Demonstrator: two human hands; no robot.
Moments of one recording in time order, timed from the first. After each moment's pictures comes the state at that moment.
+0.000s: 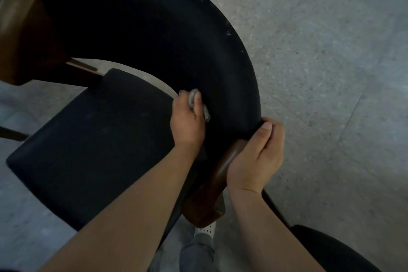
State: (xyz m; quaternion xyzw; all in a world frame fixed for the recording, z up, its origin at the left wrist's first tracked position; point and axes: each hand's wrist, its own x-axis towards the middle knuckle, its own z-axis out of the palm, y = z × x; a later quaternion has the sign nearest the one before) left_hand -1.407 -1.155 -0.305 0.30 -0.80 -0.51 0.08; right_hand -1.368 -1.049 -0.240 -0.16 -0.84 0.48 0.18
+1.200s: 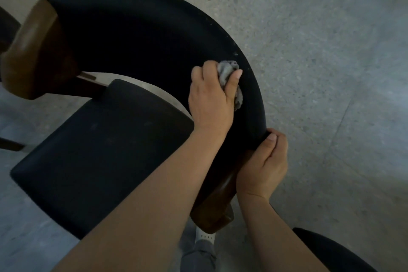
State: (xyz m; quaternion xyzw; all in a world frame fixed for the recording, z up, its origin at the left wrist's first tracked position) left_hand -1.449 -1.154 -0.221 0.22 -0.85 -0.44 0.20; right_hand -1.367 -1.052 -0.234 -0.17 -0.87 0.43 0.18
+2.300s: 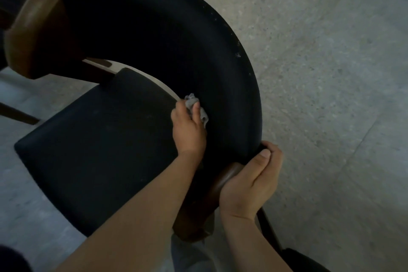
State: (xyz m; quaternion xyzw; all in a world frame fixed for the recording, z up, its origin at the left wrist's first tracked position) left_hand -1.421 -1.146 -0.298 0.42 -0.73 -0.53 0.11; right_hand -1.369 -1.049 -0.232 -0.14 -0.85 0.48 0.15
